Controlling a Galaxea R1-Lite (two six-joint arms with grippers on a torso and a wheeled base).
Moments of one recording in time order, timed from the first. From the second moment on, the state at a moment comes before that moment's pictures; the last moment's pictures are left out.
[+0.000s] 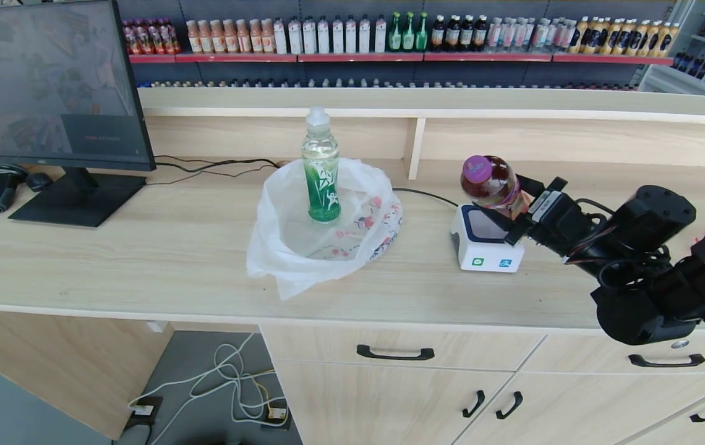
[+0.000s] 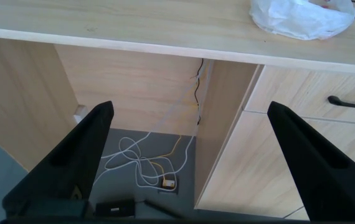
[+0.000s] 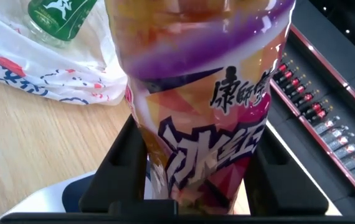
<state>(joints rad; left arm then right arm) 0.00 0.00 0.00 0.00 0.00 0.00 0.12 2.10 -0.93 -1.57 0.61 -0.79</state>
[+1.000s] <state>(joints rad) 0.00 0.00 0.00 0.00 0.00 0.00 0.18 1.94 -0.92 -1.57 0.40 -0.55</state>
